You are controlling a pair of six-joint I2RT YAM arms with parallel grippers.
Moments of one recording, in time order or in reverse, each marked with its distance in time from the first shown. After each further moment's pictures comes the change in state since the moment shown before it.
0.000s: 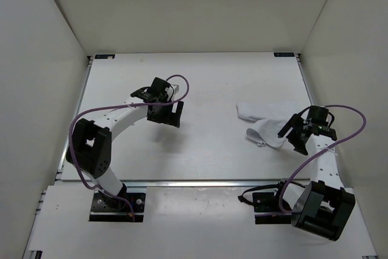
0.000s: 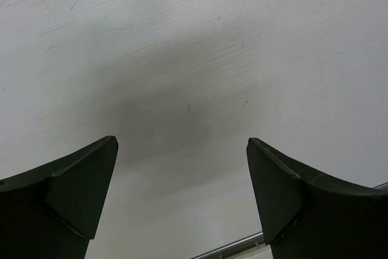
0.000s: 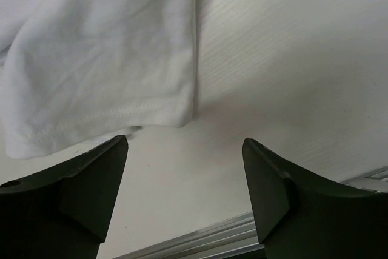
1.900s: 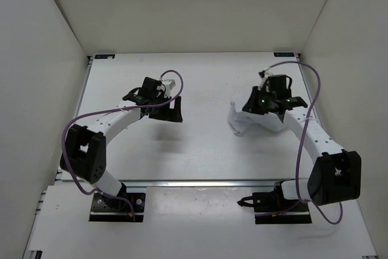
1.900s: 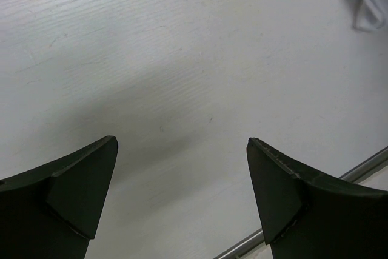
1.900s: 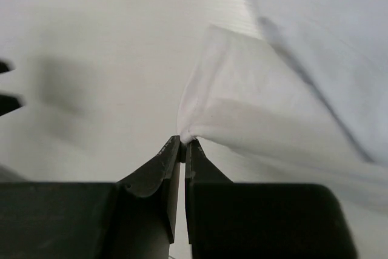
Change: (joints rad) left arm 0.060 -0.073 -0.083 0.179 0.181 -0.025; right arm 0.473 0.285 0.267 0.256 -0.219 -0.043
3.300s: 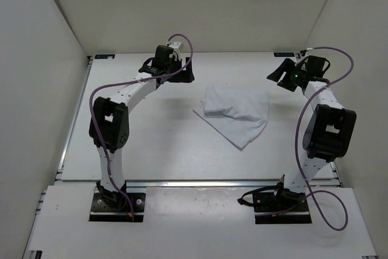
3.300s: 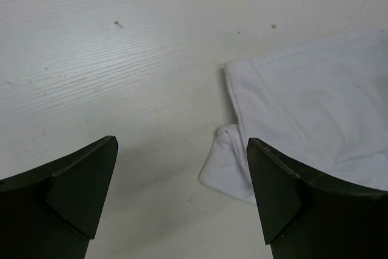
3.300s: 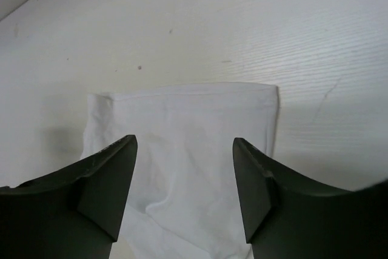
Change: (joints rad) left arm 0.019 0.424 0.572 0.143 -0.140 -0.059; right arm -0.367 0.454 0.364 0.254 -0.254 0.021
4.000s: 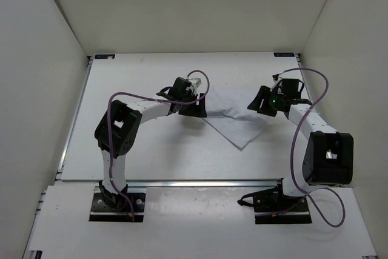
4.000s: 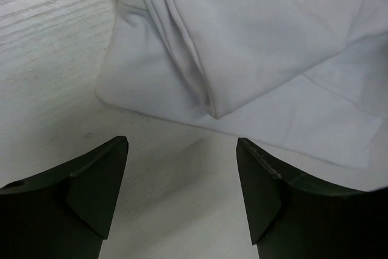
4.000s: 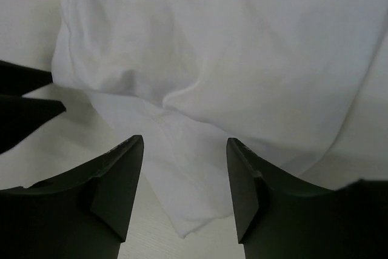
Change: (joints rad) left arm -0.180 -0.024 -0.371 0.158 0.117 -0.084; right arm 0.194 -0.290 -0.396 -0.063 0.090 -0.031
